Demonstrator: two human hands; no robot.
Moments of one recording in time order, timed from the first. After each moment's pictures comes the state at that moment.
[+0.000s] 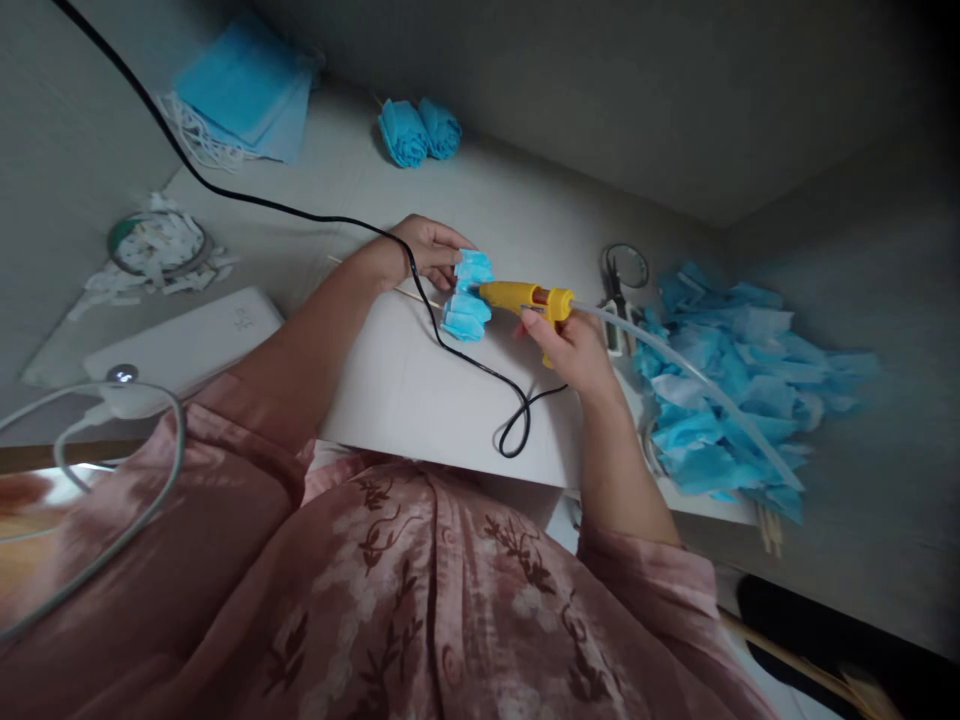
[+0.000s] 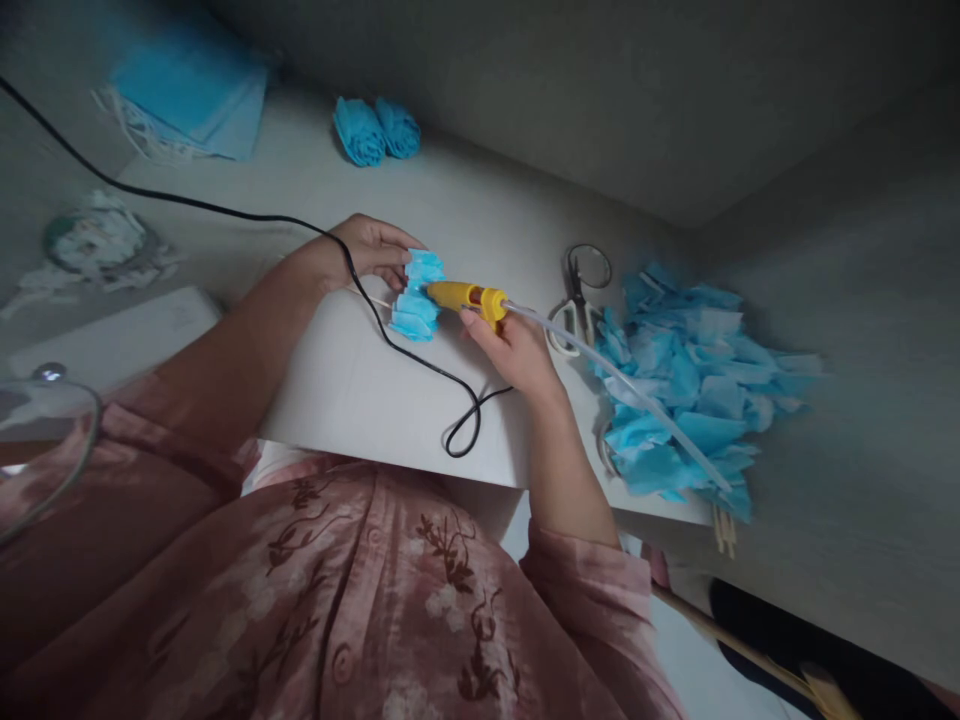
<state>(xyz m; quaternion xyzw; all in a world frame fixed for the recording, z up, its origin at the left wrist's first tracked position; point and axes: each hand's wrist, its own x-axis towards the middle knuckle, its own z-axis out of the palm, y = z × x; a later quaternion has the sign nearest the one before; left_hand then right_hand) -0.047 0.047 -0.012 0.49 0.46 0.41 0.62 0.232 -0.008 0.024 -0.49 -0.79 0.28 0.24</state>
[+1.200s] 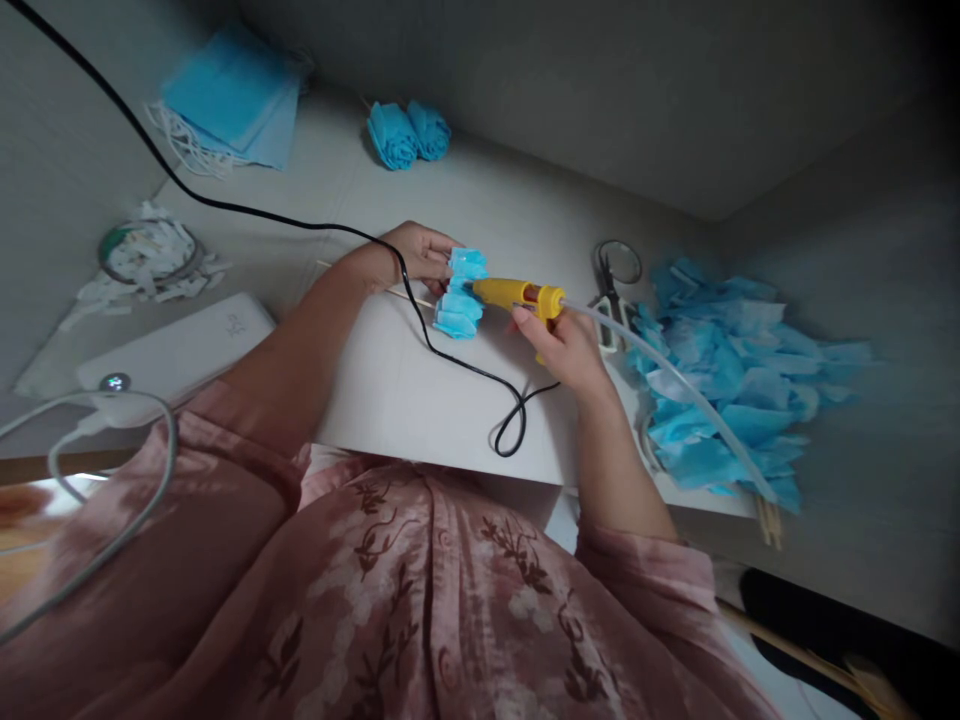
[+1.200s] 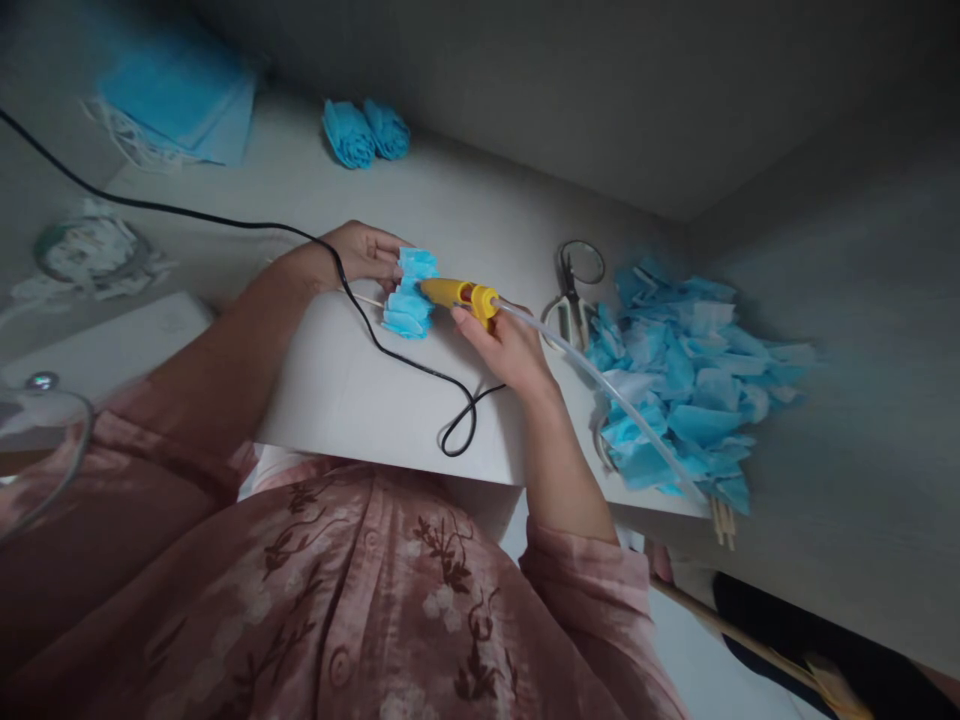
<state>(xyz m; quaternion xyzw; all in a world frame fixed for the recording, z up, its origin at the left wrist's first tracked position) -0.044 0.044 -0.005 0.53 0.45 0.35 0.63 0.230 -0.008 0.024 -0.48 -0.79 0.28 0.25</state>
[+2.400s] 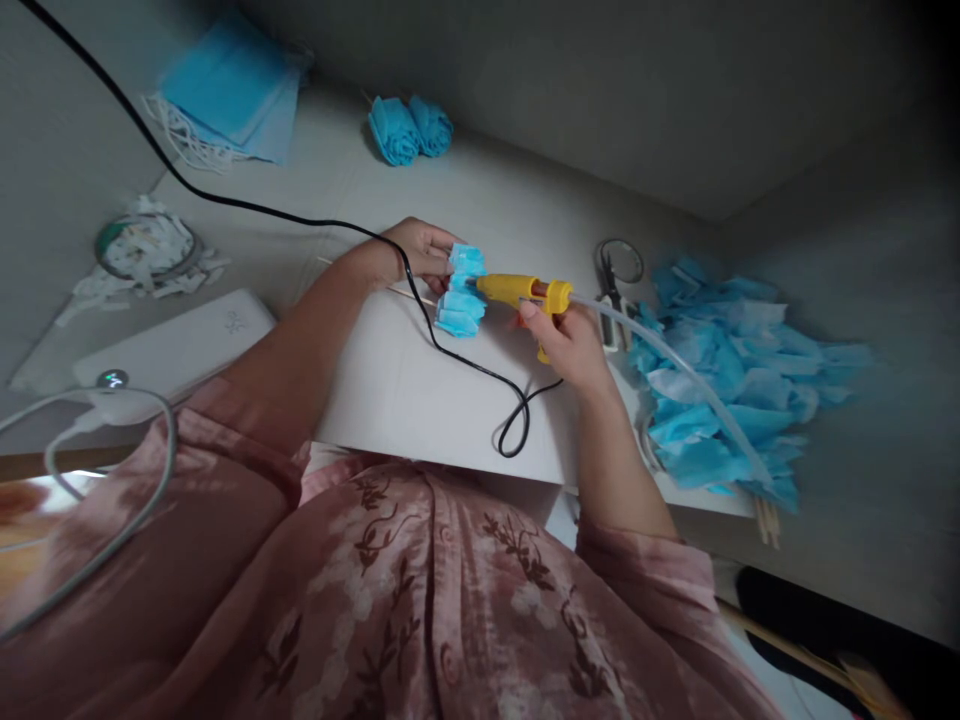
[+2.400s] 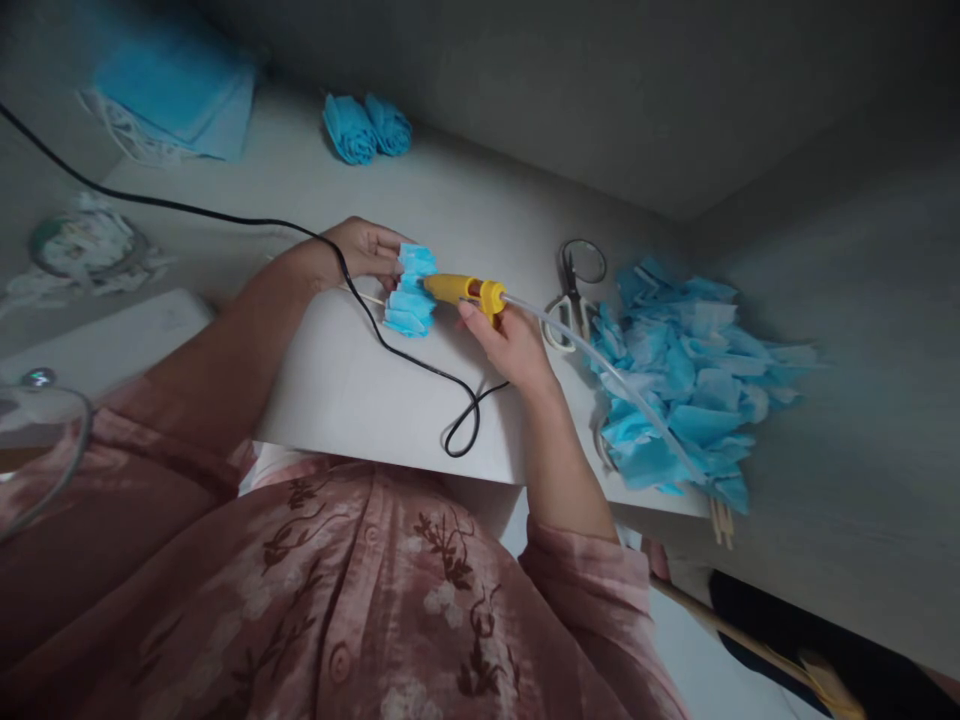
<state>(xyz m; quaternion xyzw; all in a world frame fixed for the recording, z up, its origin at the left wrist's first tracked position) -0.052 0.053 -0.020 0.56 0.44 0.35 0.61 0.231 -0.008 0.024 -0.48 -0.78 0.30 0.27</state>
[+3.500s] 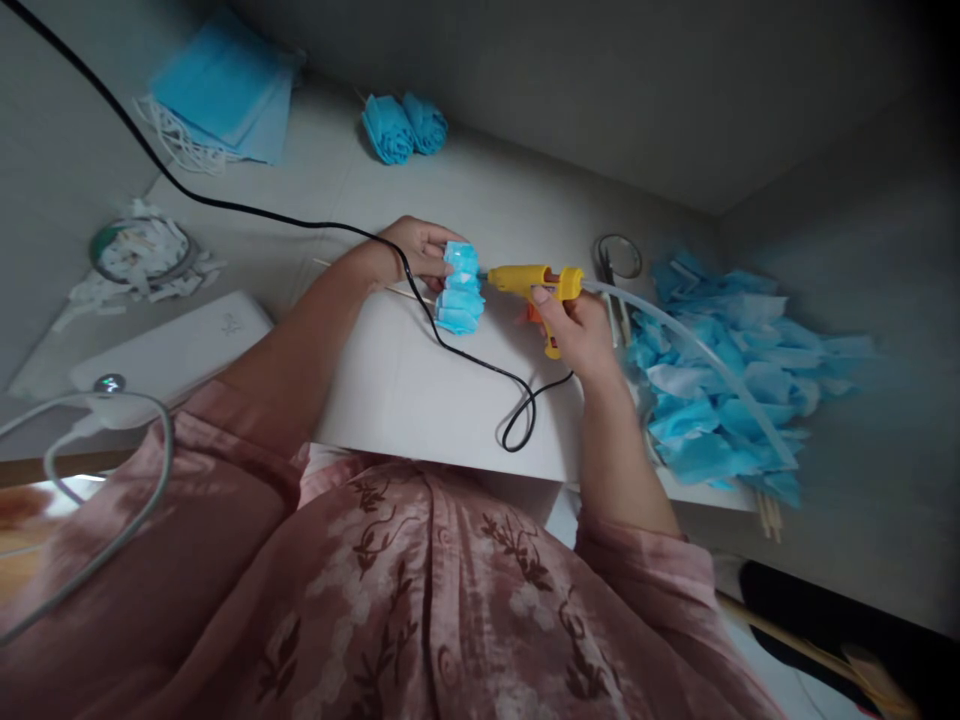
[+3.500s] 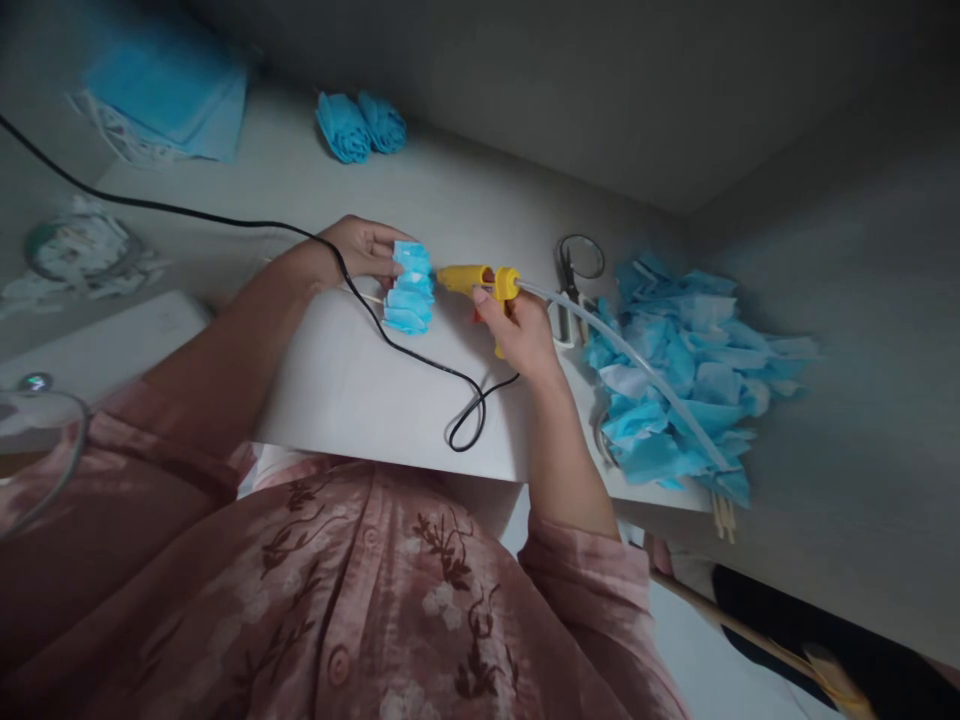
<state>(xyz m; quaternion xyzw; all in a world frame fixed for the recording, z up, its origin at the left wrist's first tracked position) -0.047 0.051 -0.019 0.54 0.46 0.36 0.60 0.239 0.003 0.020 -0.50 -0.73 0.34 0.32</state>
